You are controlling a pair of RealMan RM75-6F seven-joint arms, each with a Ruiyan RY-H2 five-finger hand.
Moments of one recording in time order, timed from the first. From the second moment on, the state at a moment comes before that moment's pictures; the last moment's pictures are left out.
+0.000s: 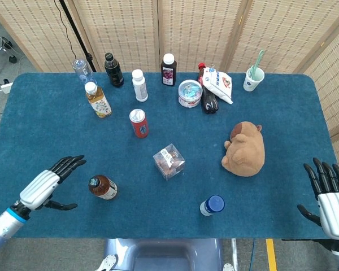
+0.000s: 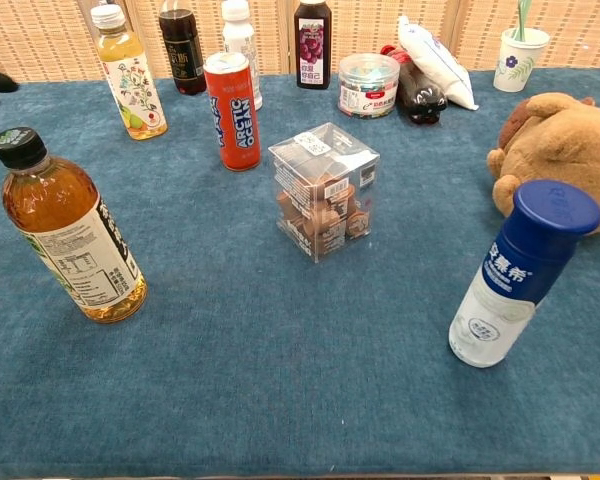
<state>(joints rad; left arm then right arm) -0.39 -1.06 0.05 -1.59 1.84 1.25 -0.60 0.02 -1.03 0.06 -1.74 -1.64 1.63 -0.18</state>
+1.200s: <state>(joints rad) -0.56 -1.16 0.01 -1.65 1.65 1.04 -0.51 0.01 -1.01 0.07 -1.74 -1.63 1.64 -0.15</state>
